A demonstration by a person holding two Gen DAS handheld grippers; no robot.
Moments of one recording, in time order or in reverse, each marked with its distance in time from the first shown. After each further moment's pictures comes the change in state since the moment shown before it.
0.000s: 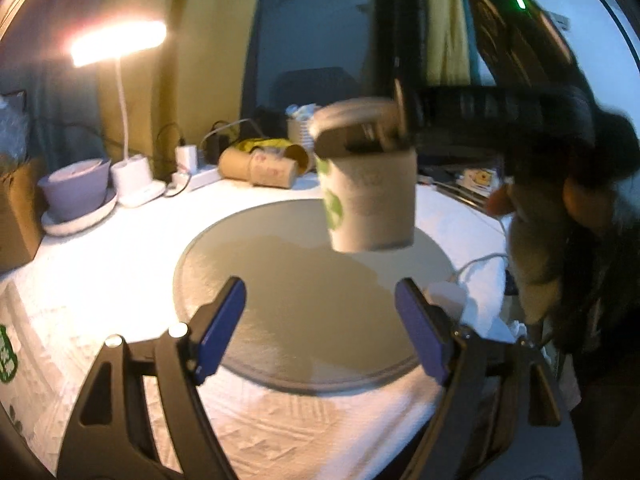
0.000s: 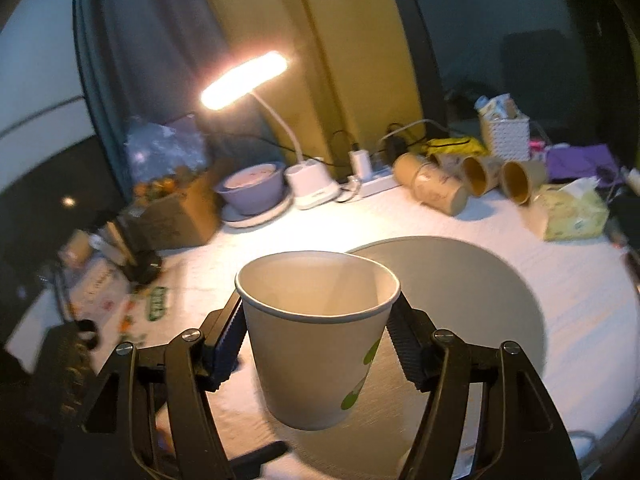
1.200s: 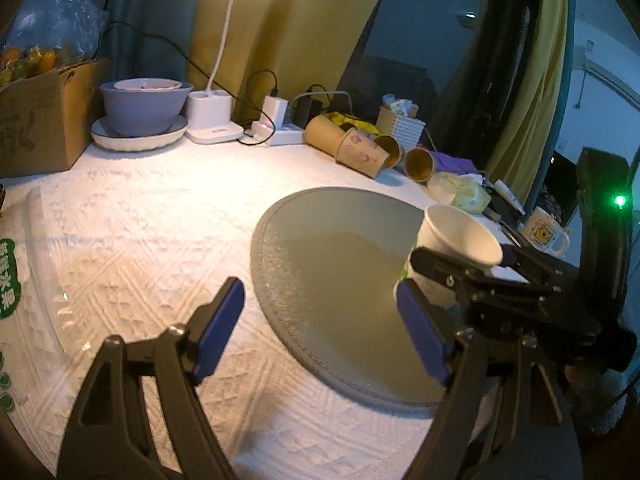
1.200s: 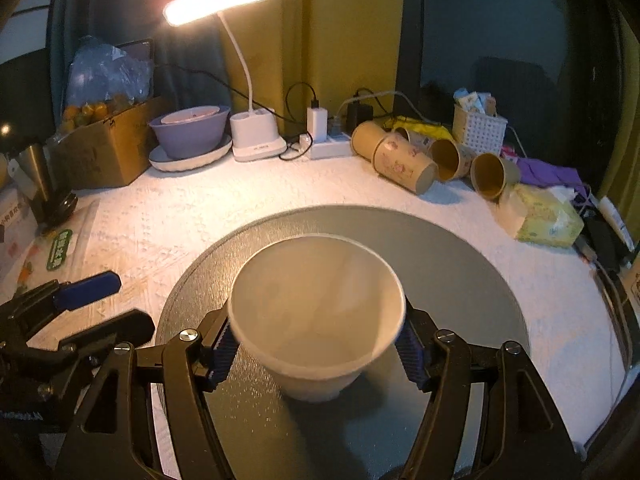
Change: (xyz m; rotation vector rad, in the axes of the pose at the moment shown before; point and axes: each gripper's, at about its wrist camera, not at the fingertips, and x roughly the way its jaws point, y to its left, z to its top) left arm 0.020 0.078 0.001 -0.314 0.082 0.118; right arm 0.060 0.010 -0.037 -0.122 0.095 -0.227
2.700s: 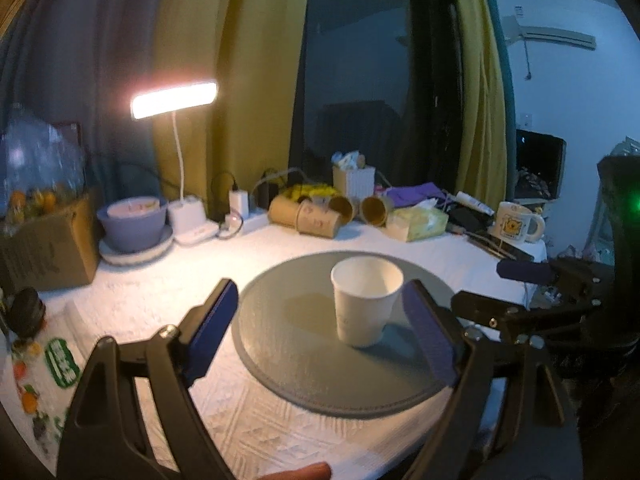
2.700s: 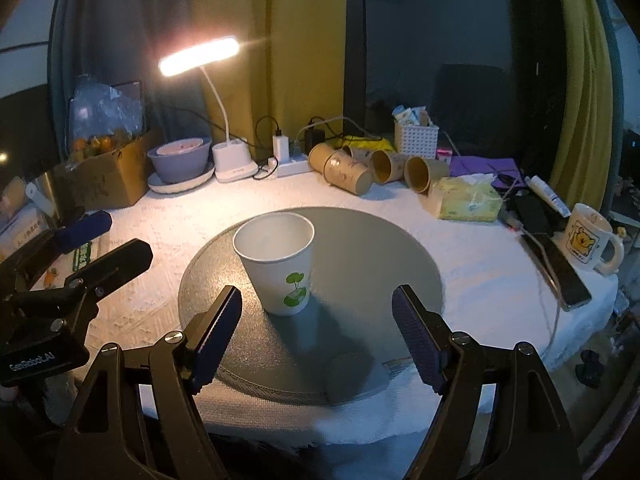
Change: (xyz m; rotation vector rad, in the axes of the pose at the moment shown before) left arm -0.086 -0.082 0.003 0.289 -0.250 0.021; right arm -0.123 -0.013 -0.036 0.081 -0.111 -0.099
